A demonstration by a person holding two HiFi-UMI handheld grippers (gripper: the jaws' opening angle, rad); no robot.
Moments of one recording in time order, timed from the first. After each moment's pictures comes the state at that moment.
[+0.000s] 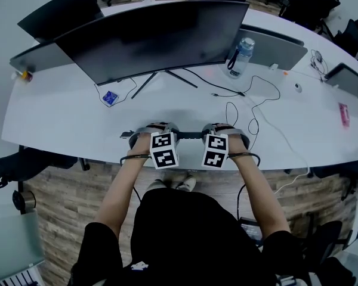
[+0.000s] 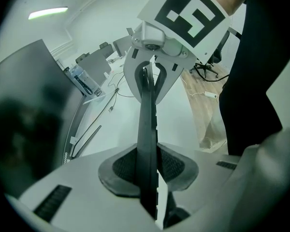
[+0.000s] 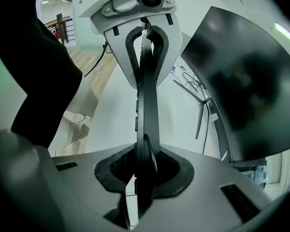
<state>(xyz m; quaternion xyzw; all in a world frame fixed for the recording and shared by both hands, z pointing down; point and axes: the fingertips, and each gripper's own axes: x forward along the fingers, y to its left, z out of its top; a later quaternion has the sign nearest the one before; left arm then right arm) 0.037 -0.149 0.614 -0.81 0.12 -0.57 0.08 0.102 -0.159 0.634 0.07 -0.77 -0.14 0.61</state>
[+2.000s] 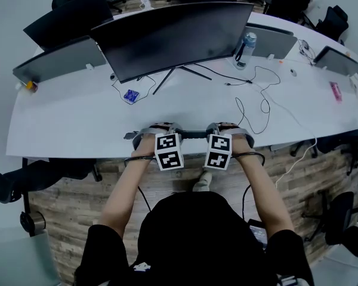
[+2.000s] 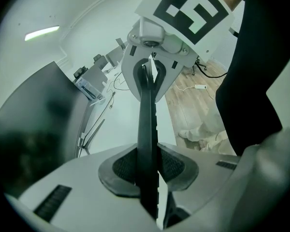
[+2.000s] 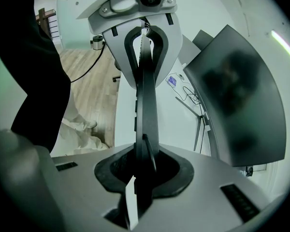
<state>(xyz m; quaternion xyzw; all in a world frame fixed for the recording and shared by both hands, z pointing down) -0.081 -0.066 0.572 -0.82 0.09 -0.55 0.15 -0.014 -0.070 0.586 0.15 -0.74 -0.14 0.64</state>
